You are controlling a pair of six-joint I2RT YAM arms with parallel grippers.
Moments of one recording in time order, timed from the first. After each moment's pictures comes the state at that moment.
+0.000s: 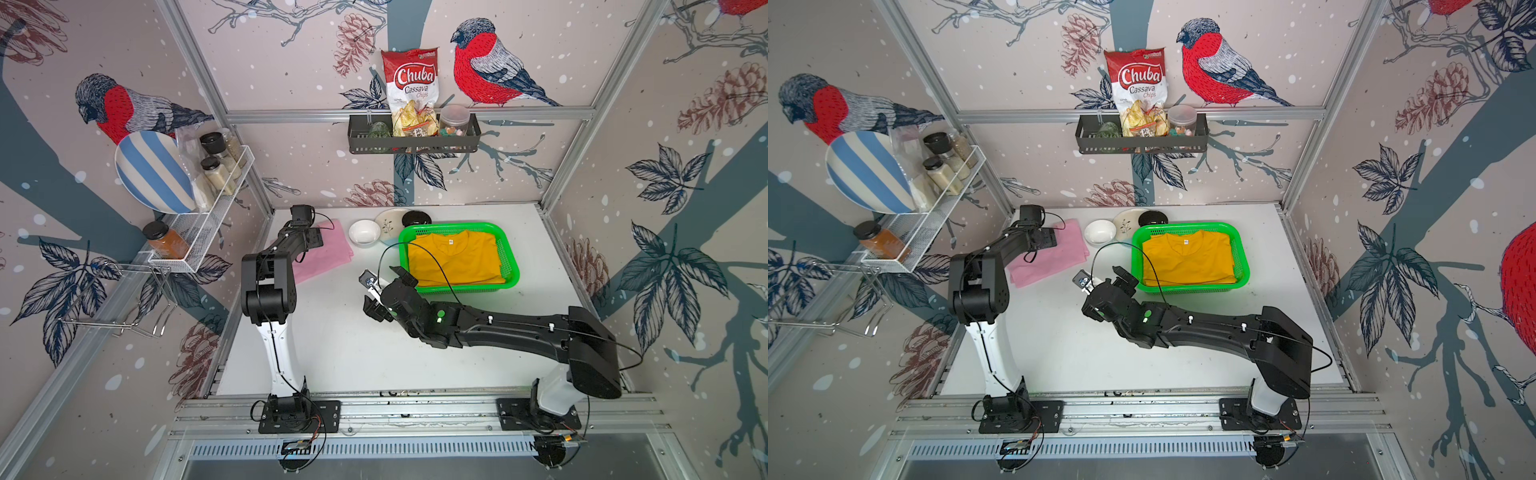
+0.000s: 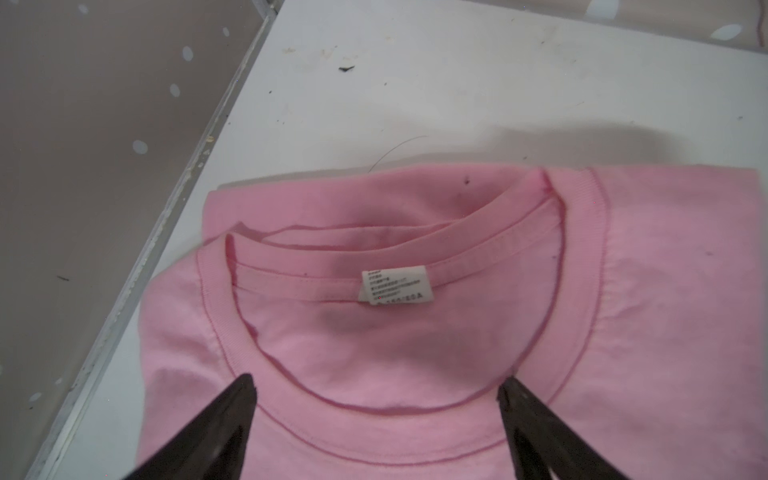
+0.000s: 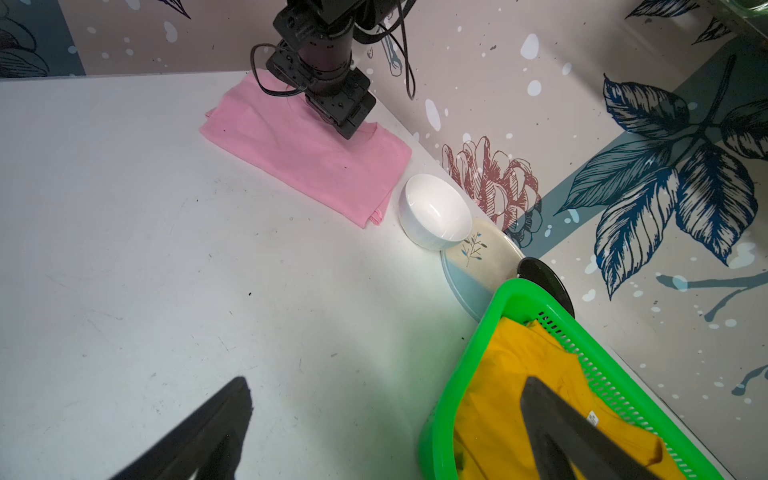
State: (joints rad) left arm 0.08 2.10 1.52 -0.34 -0.27 -0.16; right arm 1.26 1.65 1.19 -0.05 0.58 -0.21
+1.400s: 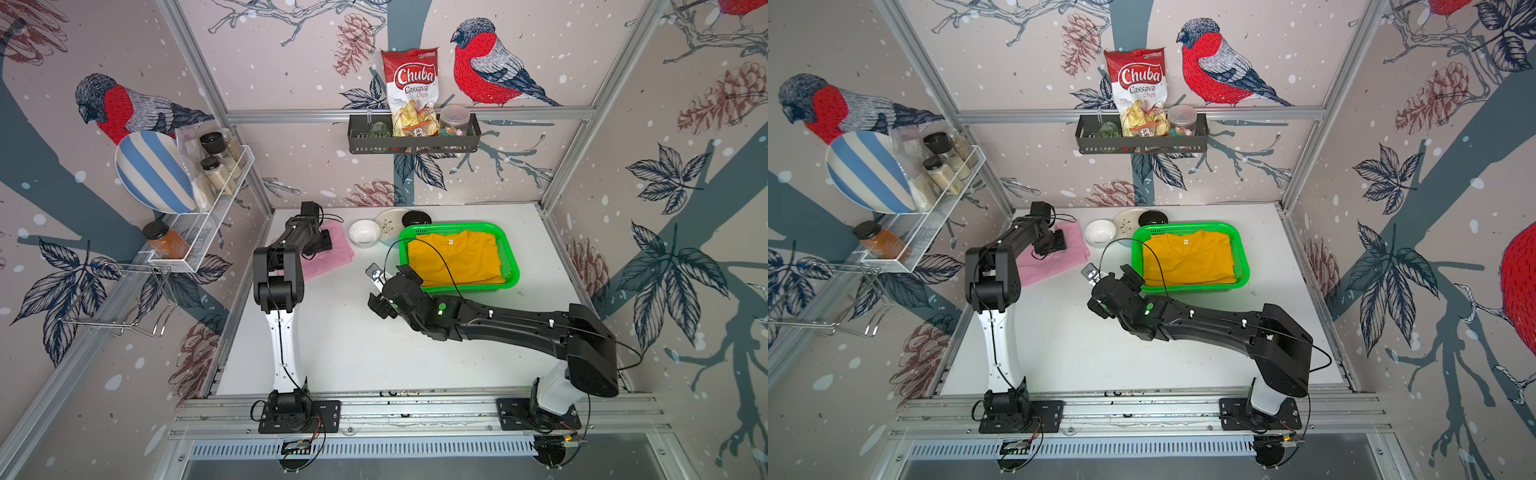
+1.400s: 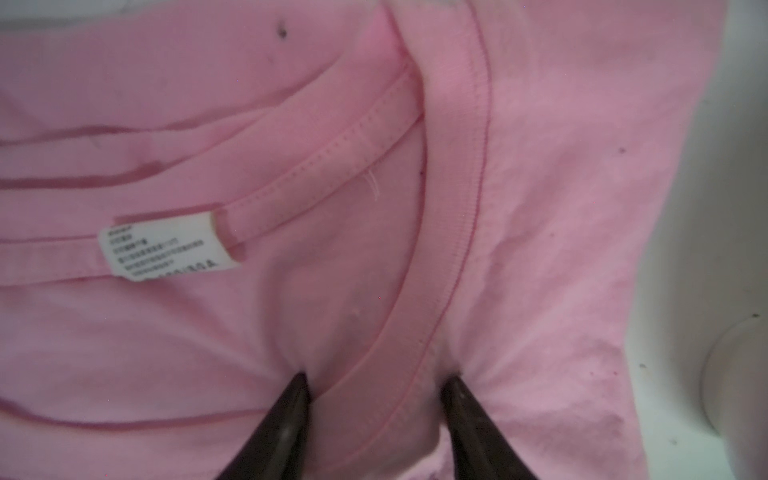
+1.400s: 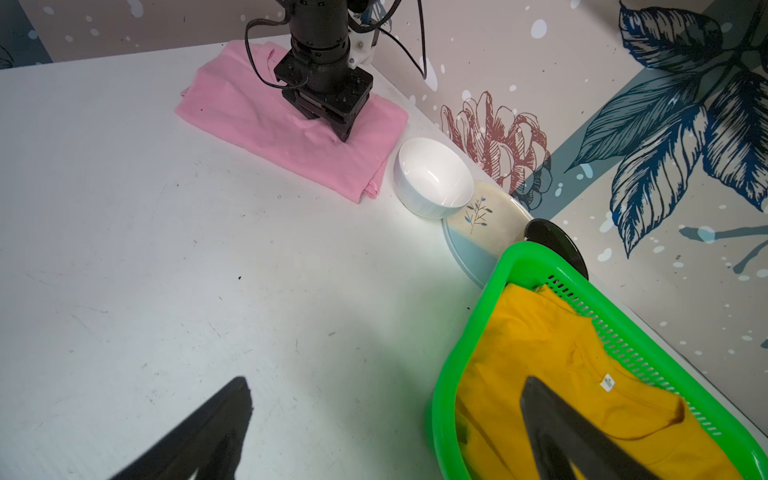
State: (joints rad) left arm 0.04 2.30 1.79 -0.68 0.03 -0.23; right arm 1.21 1.65 1.21 -0.15 0.55 -0.11
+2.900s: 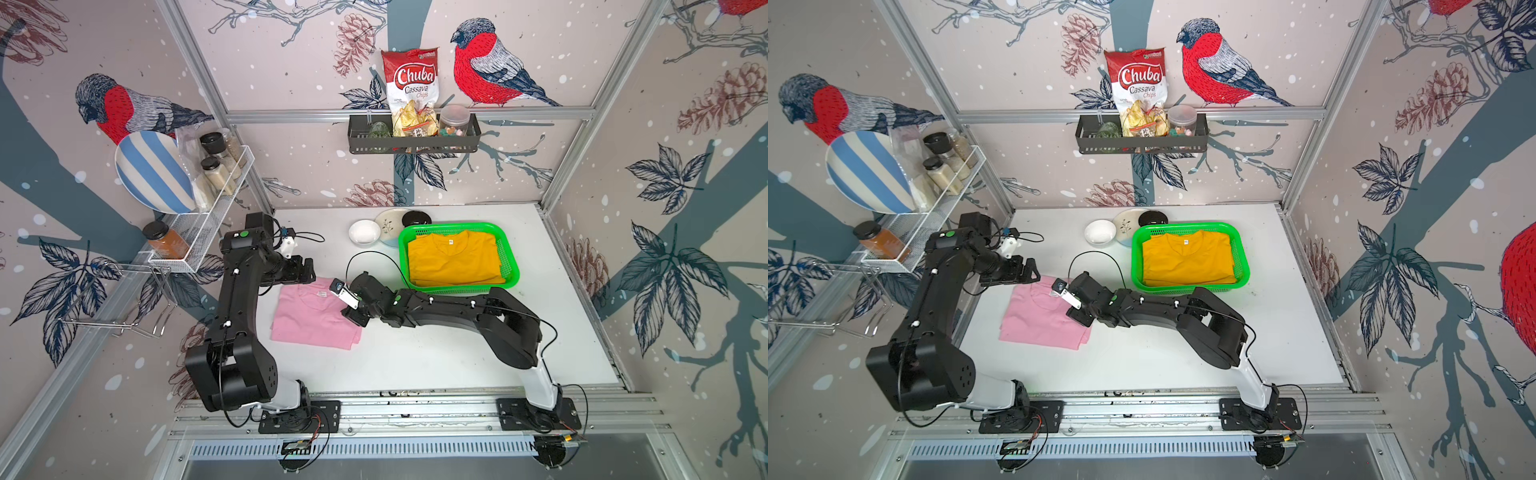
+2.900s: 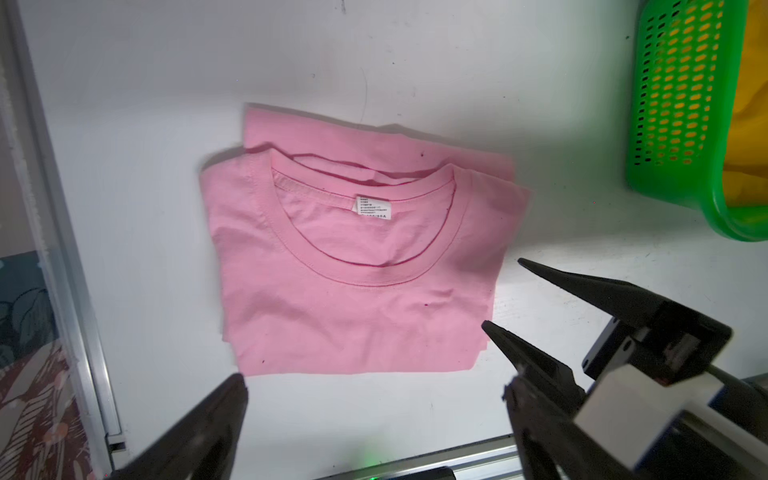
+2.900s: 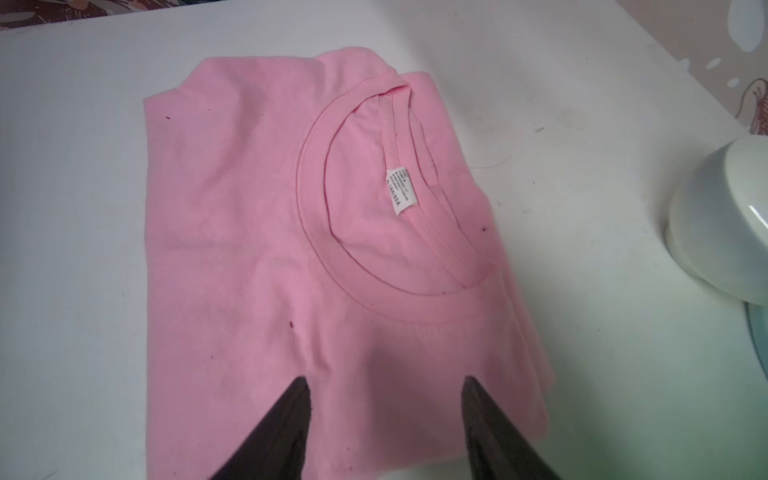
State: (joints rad) left arm 0.20 1.46 1.44 -1.29 0.23 0.19; right arm 1.16 2.13 1.52 -0.11 0.03 -0.16
